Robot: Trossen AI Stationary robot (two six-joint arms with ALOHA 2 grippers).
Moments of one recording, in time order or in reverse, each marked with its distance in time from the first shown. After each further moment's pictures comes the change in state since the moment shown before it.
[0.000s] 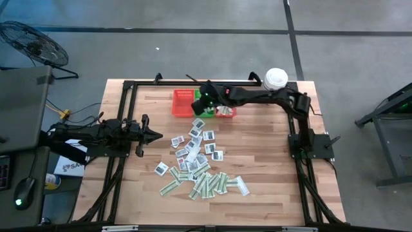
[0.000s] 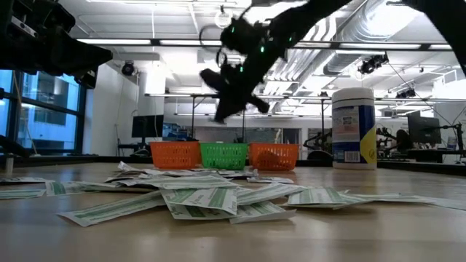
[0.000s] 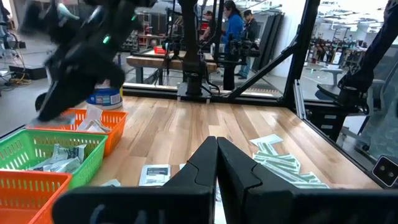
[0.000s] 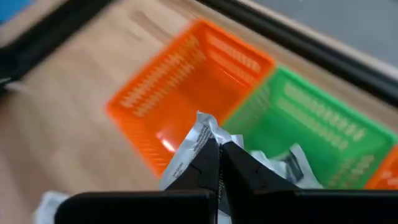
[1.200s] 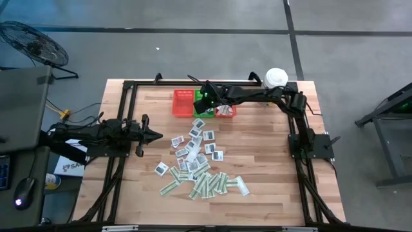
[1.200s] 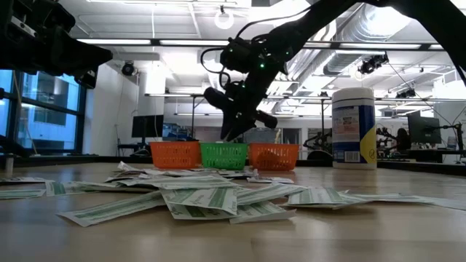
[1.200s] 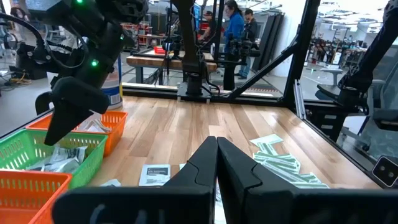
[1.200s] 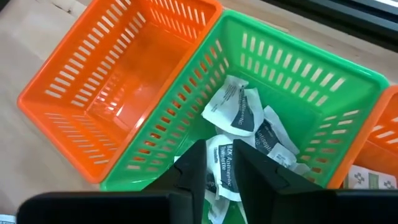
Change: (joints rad) left arm 0.000 0.000 0.000 0.000 0.000 0.000; right arm -0.042 0.060 0.000 -0.062 -0.017 0.103
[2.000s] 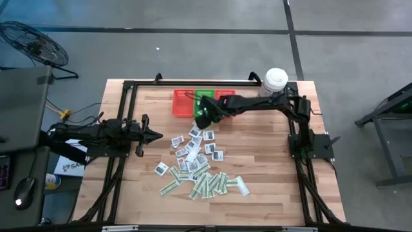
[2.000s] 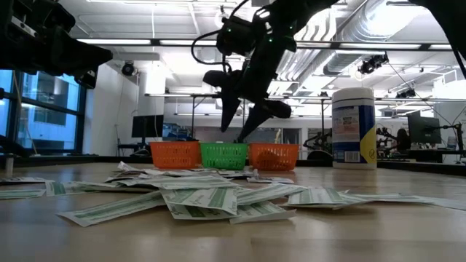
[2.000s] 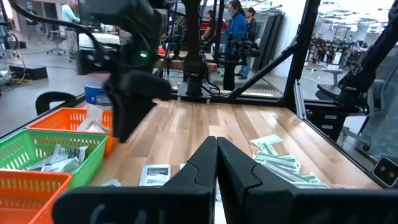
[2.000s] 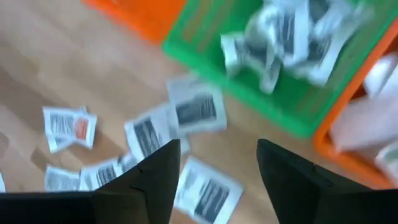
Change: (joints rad) left arm 0.000 0.000 0.000 0.000 -0.001 0.000; right arm 0.149 -0.074 0.000 -0.258 -0.086 0.200
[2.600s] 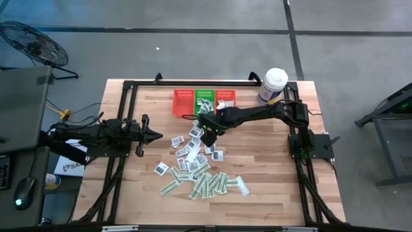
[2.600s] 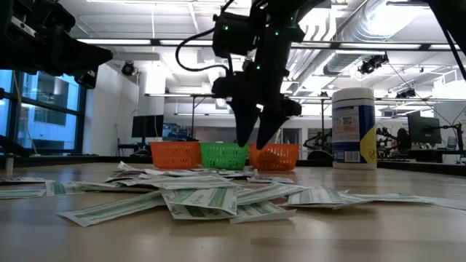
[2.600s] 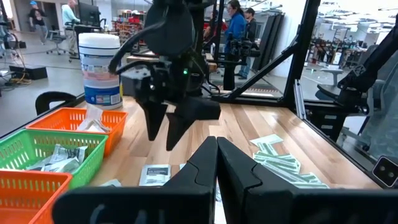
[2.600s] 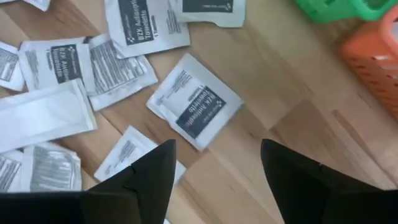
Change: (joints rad) left arm 0.000 0.000 0.000 0.000 0.001 0.000; right arm 0.134 0.030 0.000 -0.175 0.048 -0.155
